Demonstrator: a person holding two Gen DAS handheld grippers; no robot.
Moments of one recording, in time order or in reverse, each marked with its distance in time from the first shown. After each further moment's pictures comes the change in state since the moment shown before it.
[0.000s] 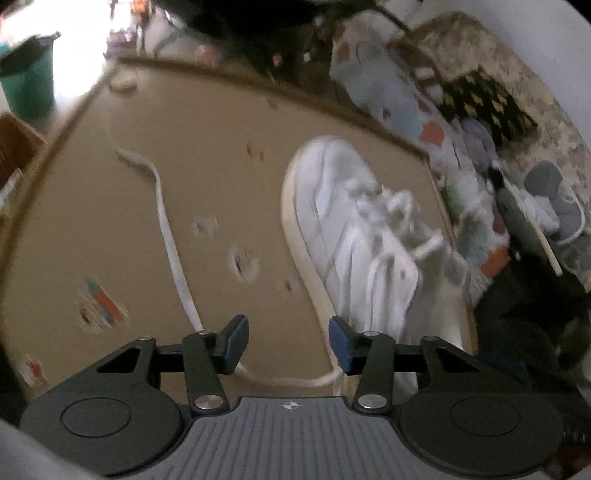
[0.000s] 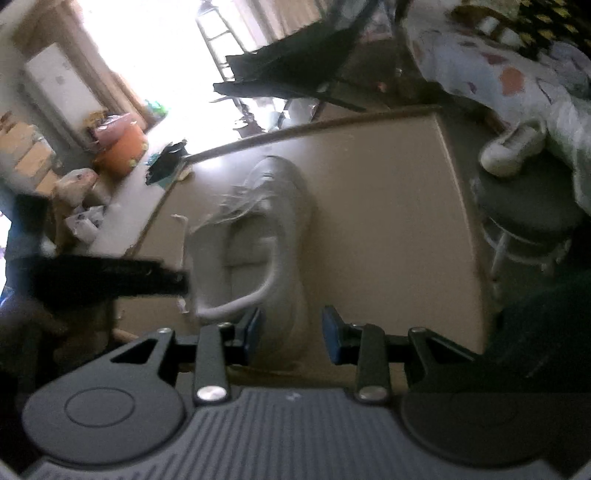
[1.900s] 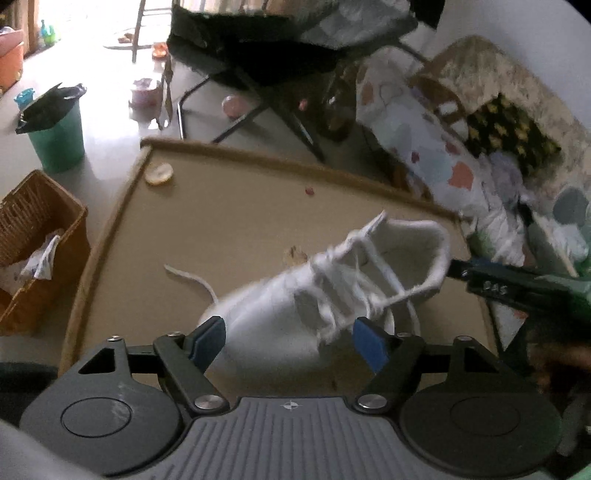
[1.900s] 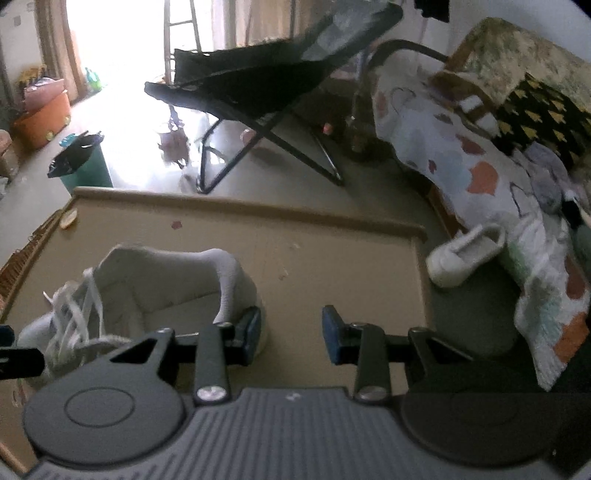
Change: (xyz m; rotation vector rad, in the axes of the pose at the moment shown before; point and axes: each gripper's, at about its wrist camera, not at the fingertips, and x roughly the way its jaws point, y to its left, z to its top) left arm -0.049 0.013 0.064 0.011 -0.073 0.094; right arm 0.110 0.016 0.126 -0.188 -0.048 -0.359
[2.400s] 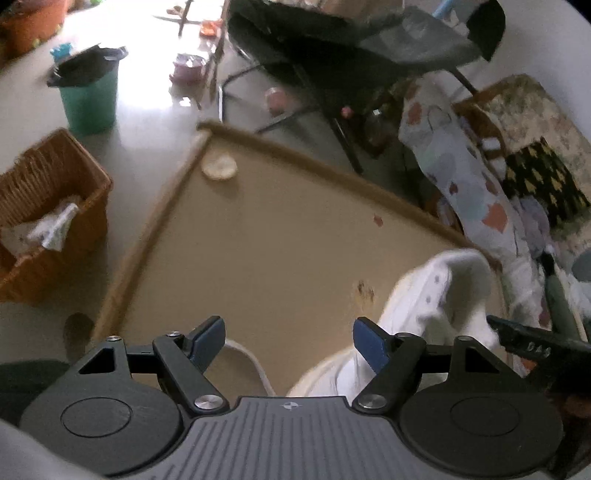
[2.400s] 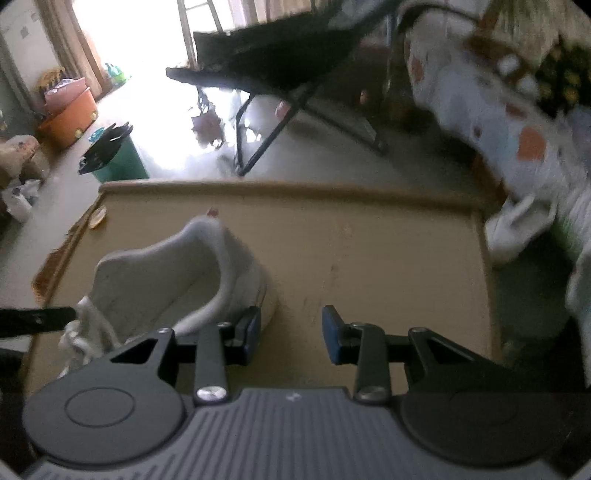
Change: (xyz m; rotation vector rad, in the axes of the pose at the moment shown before) left arm 0.038 0.049 0.018 -0.168 0.050 0.007; right arm 0.021 -0.004 0.009 0.087 0.130 0.177
